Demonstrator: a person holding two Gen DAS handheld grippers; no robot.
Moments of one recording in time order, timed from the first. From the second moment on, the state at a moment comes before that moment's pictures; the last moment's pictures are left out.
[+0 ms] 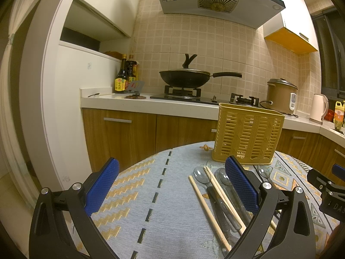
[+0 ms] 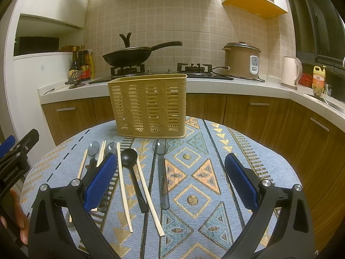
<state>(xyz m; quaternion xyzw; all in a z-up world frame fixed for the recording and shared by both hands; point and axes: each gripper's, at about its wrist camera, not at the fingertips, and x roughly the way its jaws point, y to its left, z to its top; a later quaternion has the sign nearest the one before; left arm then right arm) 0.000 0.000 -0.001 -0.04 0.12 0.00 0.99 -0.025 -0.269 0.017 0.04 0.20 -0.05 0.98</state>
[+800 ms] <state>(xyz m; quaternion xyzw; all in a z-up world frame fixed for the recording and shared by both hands) 0.044 0.008 -0.006 -0.02 0.24 -0.04 0.97 0.004 -0.271 0.008 0.02 0.32 -0.07 0.95</state>
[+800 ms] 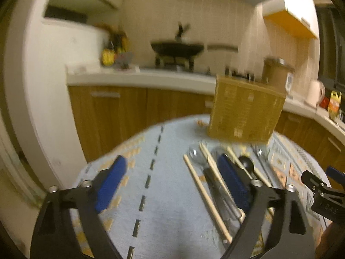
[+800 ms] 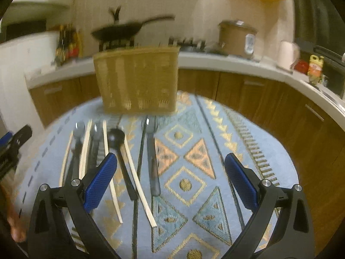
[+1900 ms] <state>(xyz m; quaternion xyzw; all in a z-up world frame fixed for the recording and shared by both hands) 0.231 -0.053 -0.043 -0.01 0.54 -0.13 0.83 0.204 -0.308 -0.019 0.16 0.56 0.07 0.81</state>
